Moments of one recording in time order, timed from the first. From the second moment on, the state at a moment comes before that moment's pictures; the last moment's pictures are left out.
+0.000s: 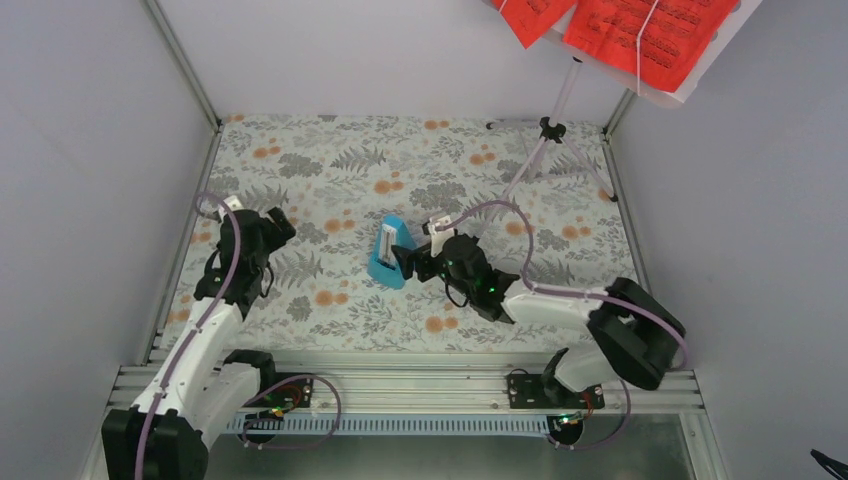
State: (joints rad) left arm -0.12 0.85 0.57 -0.23 -0.23 -0.57; right arm 0.89 1.47 0.59 0.48 0.17 0.34
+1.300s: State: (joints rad) left arm 0.40 0.86 0.35 -0.54 -0.19 -0.94; right arm 0.89 1.05 0.61 0.19 0.19 0.35
